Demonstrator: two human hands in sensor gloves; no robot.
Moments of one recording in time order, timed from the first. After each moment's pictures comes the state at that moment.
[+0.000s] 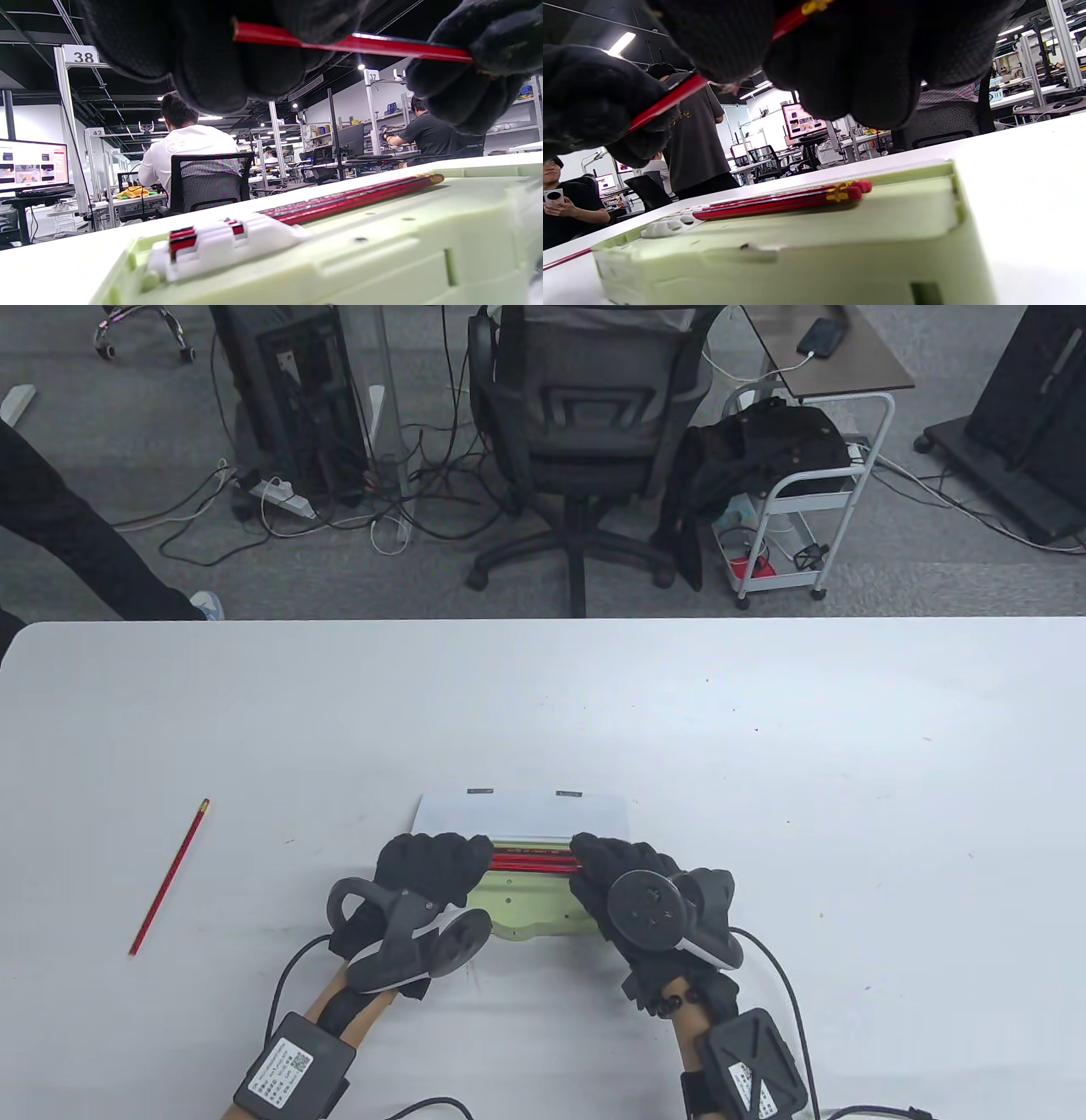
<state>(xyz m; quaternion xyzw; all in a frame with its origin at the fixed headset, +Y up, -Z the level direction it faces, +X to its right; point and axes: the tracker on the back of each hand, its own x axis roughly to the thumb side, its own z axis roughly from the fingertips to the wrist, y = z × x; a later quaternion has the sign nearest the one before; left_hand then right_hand) -0.148 -0.689 -0.271 0.15 -0.22 -0.06 0.96 0.080 -0.688 -0.281 0.20 -0.10 0.95 0.19</state>
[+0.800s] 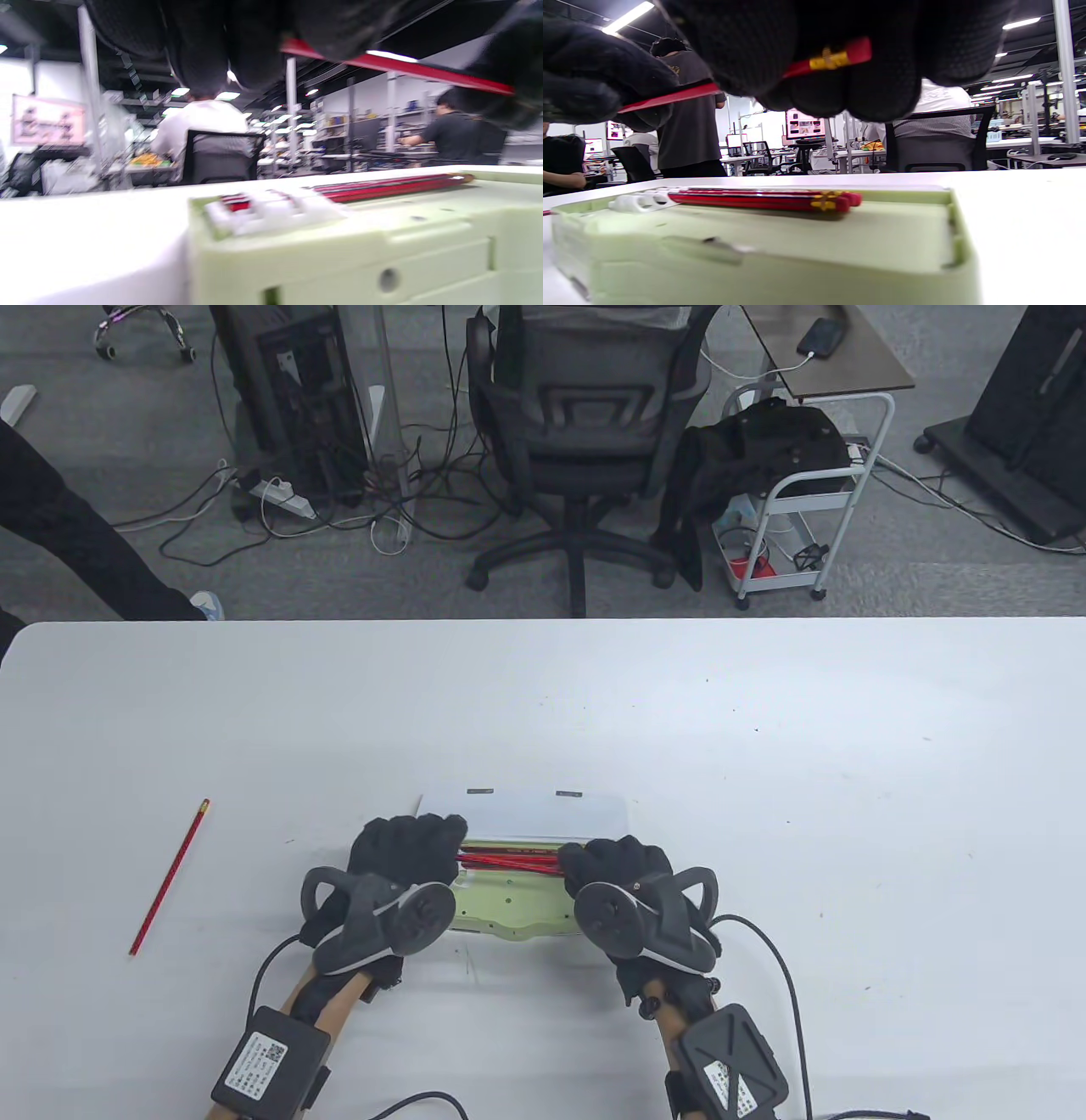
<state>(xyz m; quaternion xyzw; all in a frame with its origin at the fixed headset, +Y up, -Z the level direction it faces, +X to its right) -0.192 -0.688 -0.288 0.08 -0.17 0.01 0.98 0.062 -0.688 -0.280 0.20 -0.13 0.96 0.10</state>
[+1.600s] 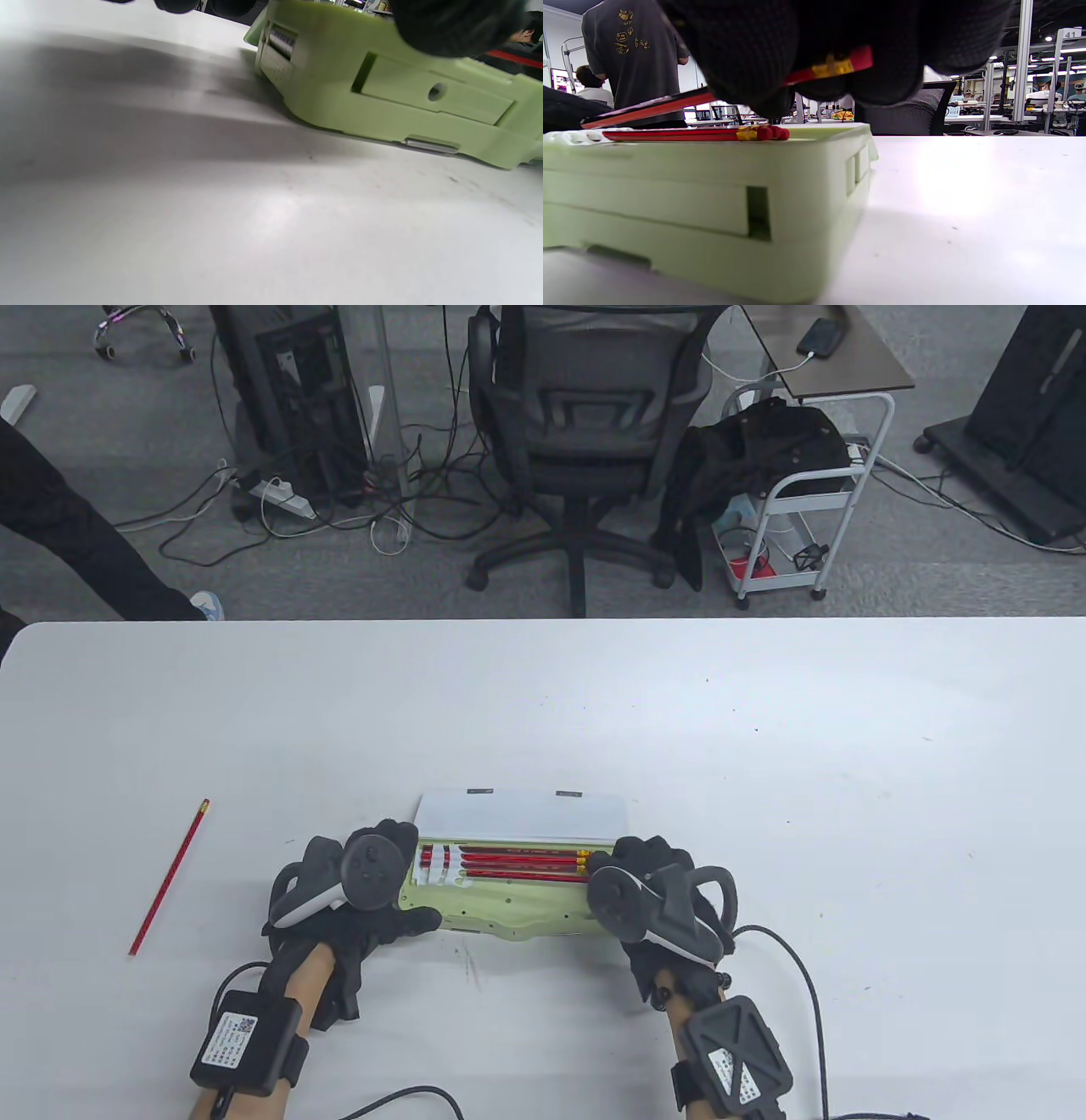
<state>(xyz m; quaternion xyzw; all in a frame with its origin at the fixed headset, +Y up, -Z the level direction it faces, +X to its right) -0.231 -0.747 -0.319 -0.18 -0.16 0.09 0.97 0.072 -0.709 -0.293 0.16 -0.07 0.98 0.05</state>
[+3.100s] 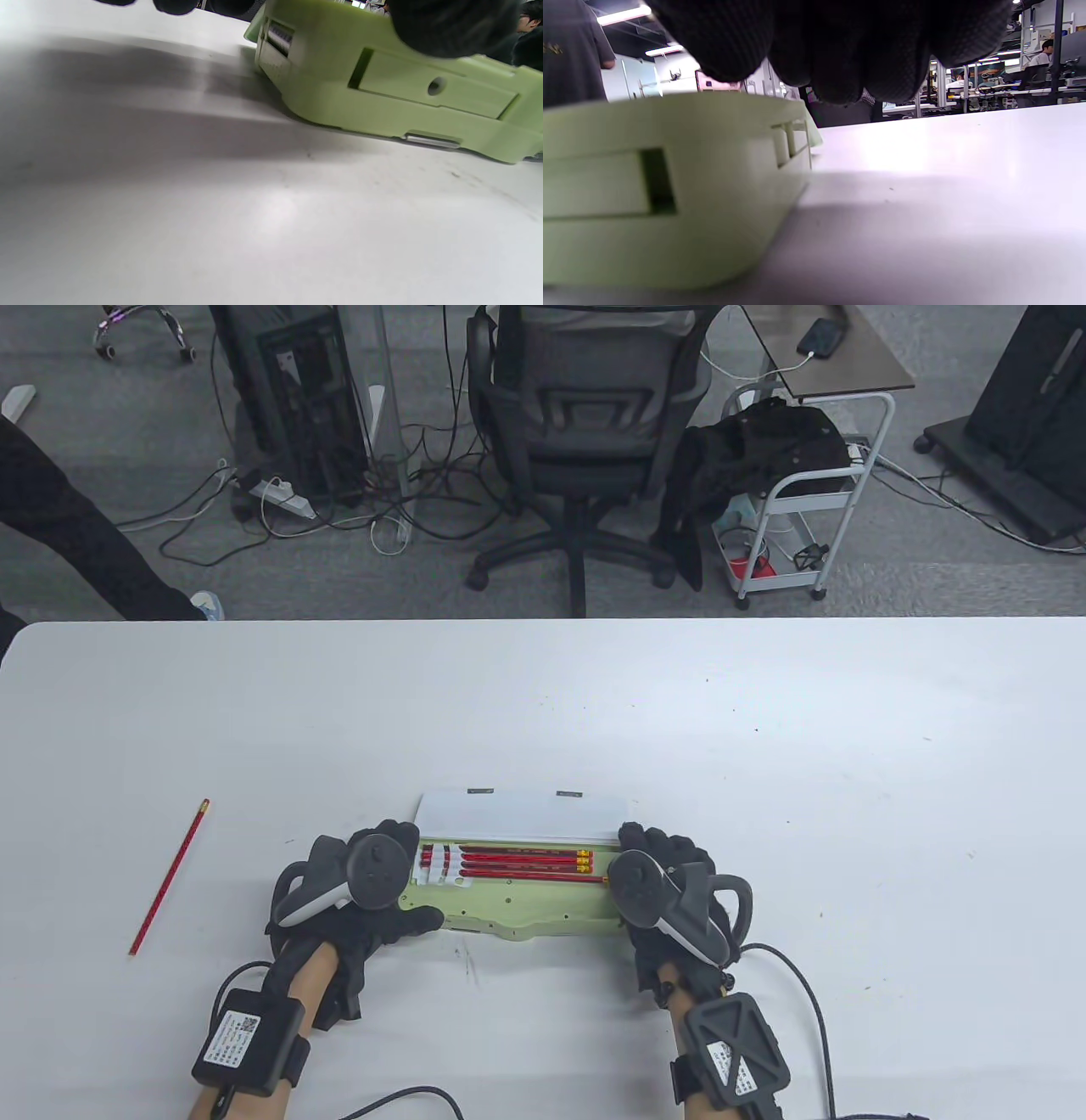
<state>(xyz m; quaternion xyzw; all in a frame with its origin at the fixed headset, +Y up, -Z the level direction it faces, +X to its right) -0.227 -0.748 -0.319 -0.19 -0.16 0.08 0.97 0.093 -0.727 -0.303 0.05 -0.06 0.99 0.08</state>
